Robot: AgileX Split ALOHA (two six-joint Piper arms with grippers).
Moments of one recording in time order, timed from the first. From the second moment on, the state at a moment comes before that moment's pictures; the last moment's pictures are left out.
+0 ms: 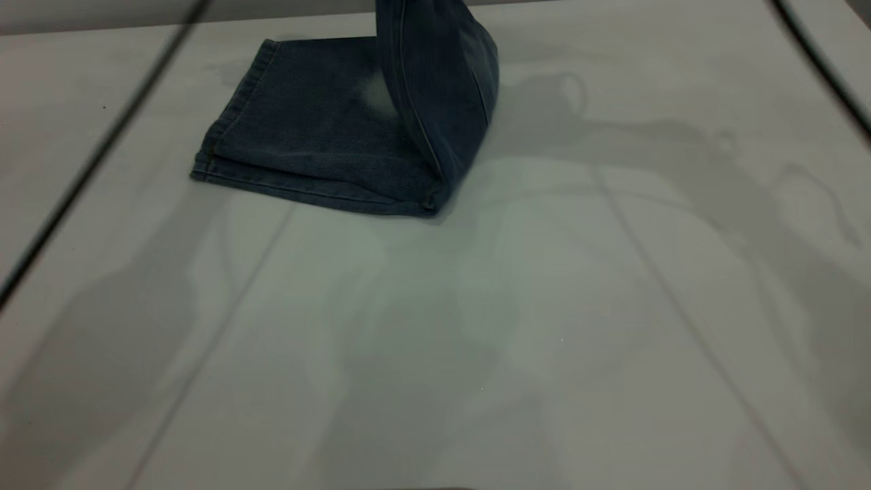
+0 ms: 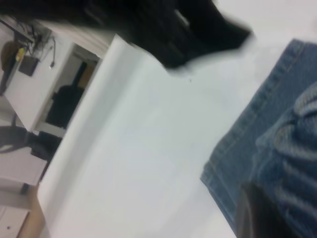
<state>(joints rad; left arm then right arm) -0.25 2.60 -2.68 0.11 1.17 0.21 0.29 2.30 -1.68 1.53 0.80 -1.07</state>
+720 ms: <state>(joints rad) -0.25 2.49 -2.70 0.05 1.17 0.21 0.49 2.47 -1.69 1.79 0.63 -1.38</state>
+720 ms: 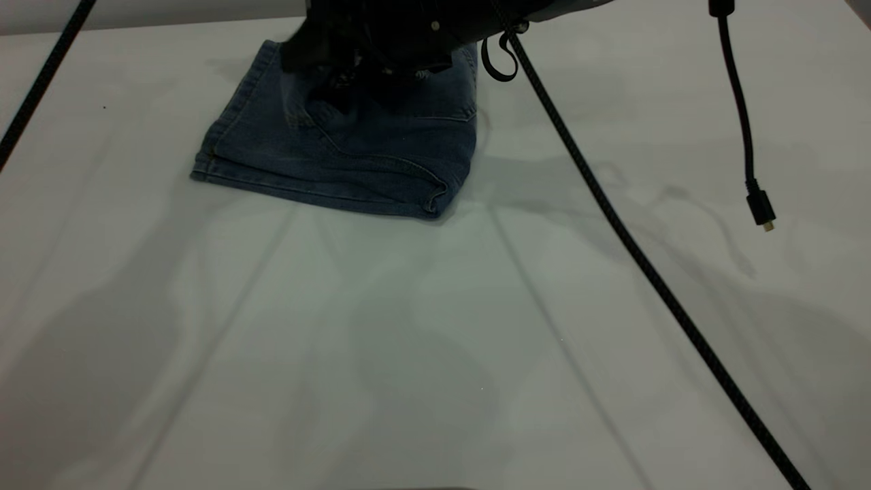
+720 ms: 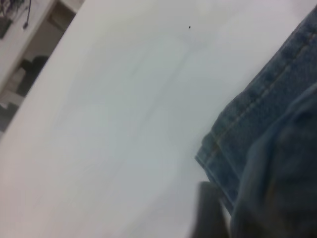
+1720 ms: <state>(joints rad) -0.25 2.49 -2.47 -0.24 1.17 0.27 0.14 2.35 -1.69 1.37 0.97 -0.89</state>
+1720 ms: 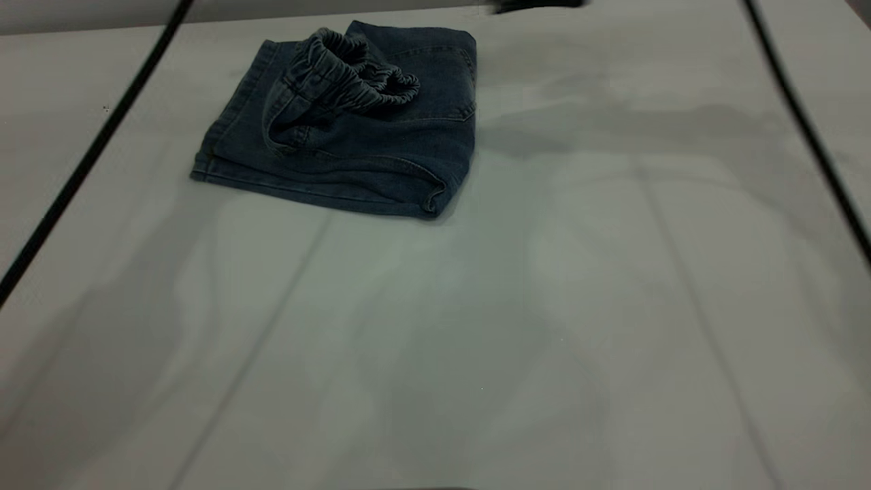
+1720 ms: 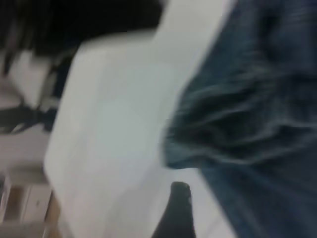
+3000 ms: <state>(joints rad) -0.41 2.67 -2.43 0.38 1.17 0.14 0.04 2.35 -1.69 1.29 1.05 -0.85</state>
